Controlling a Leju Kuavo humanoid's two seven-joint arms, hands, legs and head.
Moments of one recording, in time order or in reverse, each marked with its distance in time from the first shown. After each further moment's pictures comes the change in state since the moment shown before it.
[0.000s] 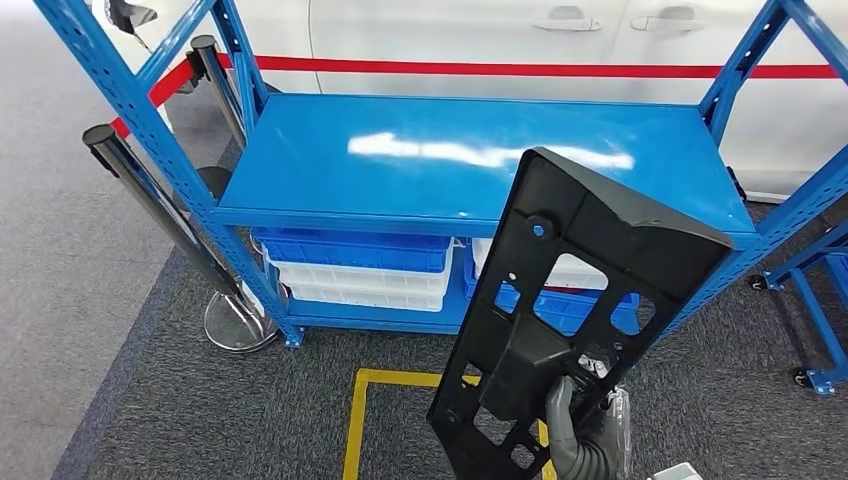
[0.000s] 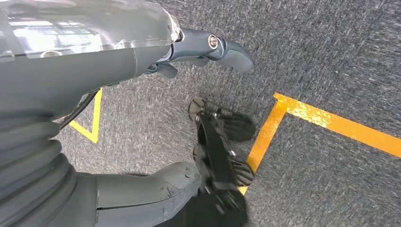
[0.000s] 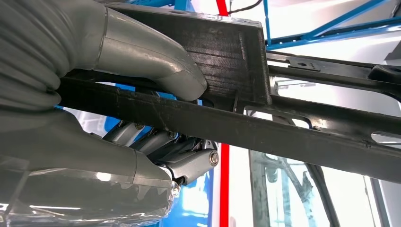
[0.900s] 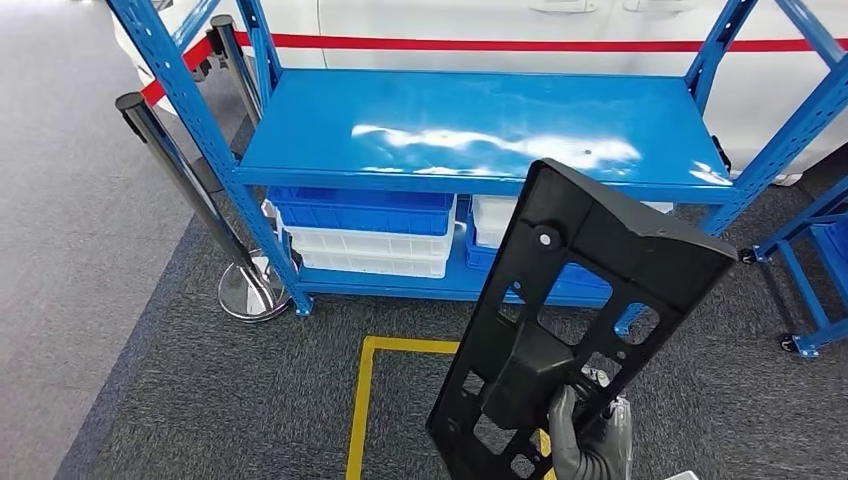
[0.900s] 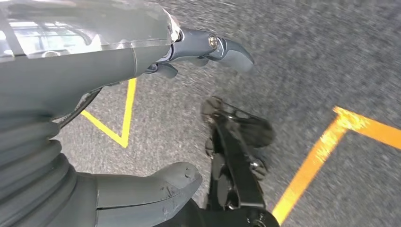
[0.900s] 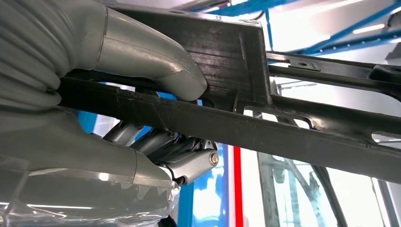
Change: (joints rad) left arm 0.007 0.001 0.011 0.000 0.002 -0.009 0.064; right arm 0.030 -0.007 0.001 0.007 -0.031 0.005 -0.015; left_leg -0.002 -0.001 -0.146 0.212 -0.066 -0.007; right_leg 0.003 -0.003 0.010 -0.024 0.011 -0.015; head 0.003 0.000
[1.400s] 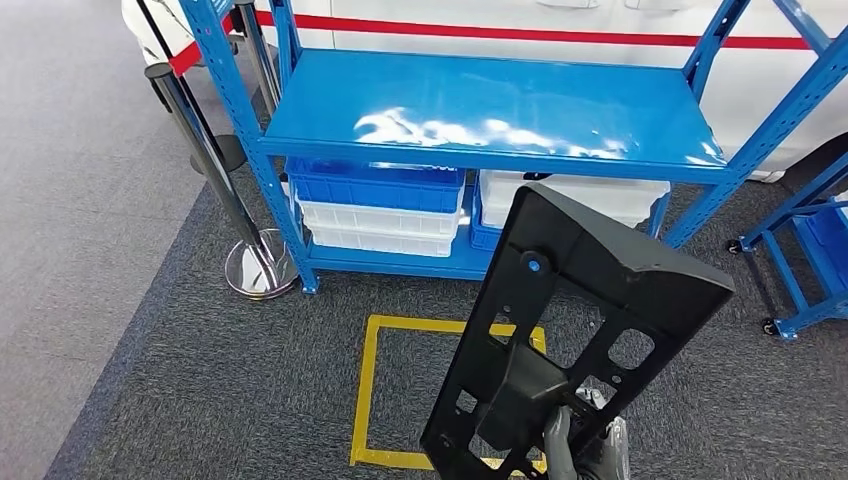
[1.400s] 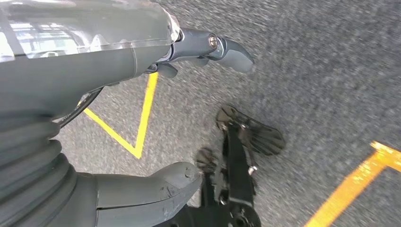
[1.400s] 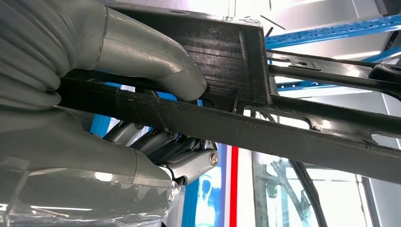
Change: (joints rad) left arm -0.006 -0.010 0.009 0.000 0.016 0.008 0.027; right arm 0.041 -0.012 0.002 0.007 0.005 0.054 -0.068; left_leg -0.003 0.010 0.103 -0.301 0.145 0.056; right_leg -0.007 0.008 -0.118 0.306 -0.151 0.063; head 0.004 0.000
